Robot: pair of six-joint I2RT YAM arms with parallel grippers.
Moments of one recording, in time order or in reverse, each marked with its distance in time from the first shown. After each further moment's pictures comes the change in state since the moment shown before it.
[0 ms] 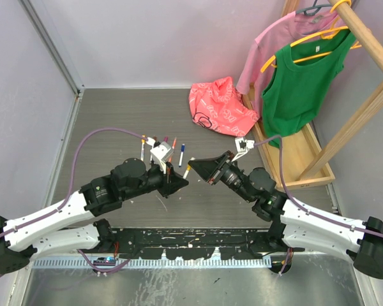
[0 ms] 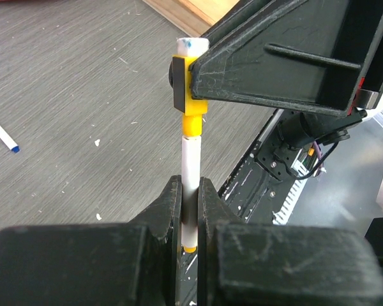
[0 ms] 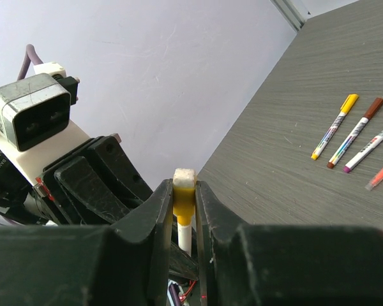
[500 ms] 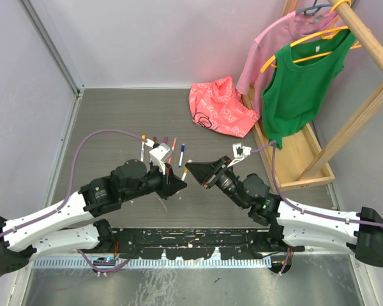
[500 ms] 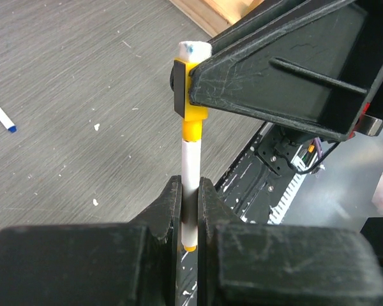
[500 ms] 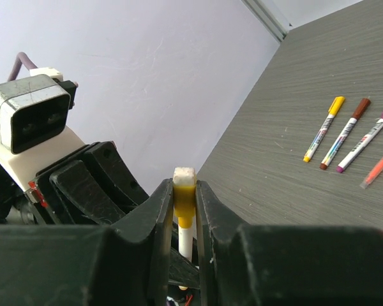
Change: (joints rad) left arm -0.007 -0.005 0.000 -0.034 -0.024 -0.051; right arm 0.126 0.048 -0.027 0.081 0.191 -0.018
